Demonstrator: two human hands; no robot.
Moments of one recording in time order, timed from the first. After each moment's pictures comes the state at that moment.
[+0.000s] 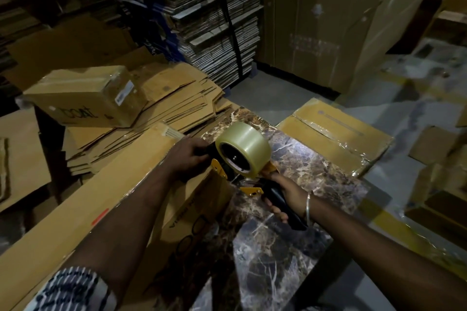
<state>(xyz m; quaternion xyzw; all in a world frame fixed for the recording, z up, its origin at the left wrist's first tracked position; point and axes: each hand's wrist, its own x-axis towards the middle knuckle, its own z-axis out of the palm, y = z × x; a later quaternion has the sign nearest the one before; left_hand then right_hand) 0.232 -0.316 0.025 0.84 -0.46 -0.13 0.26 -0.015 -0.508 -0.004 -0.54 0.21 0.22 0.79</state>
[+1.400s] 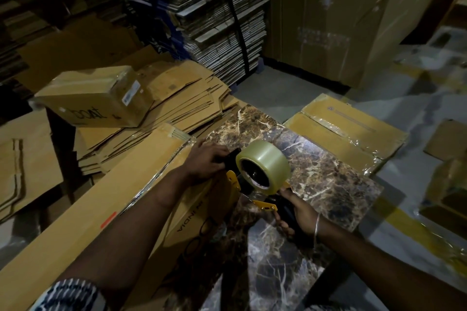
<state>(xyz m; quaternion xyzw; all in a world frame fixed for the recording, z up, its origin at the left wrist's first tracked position) 0.217 -0.337 0.021 0.85 -0.49 -0.15 0.08 -0.029 -0.493 -0.064 -0.48 0.25 0.13 0.83</state>
